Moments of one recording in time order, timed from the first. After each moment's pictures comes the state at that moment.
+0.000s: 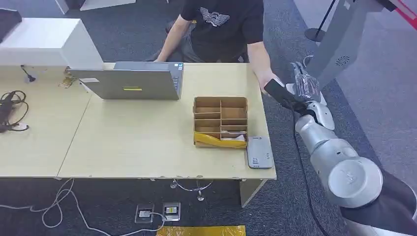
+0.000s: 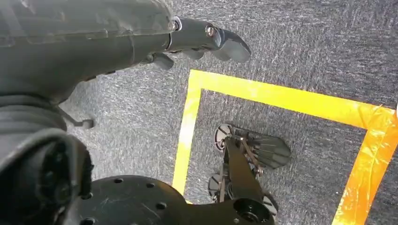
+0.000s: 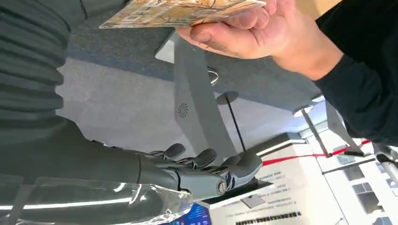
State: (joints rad) left arm -0.12 0.11 -1.39 -0.40 1.25 0.33 -0.07; right arm -1.10 -0.05 -0.51 -0.02 1.52 -0.53 -0.35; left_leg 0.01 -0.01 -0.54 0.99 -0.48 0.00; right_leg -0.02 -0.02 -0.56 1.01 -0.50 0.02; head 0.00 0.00
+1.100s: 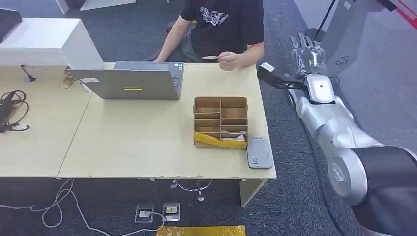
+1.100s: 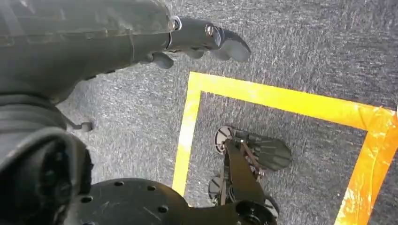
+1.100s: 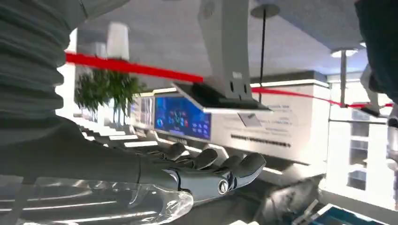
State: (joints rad) left arm -0.12 0.09 -1.39 -0.37 1.25 0.33 -0.09; right arm -1.25 -0.06 0.17 -0.03 1.52 -0.53 0.04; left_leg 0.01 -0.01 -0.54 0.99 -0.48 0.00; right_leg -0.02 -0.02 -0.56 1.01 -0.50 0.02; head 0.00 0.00
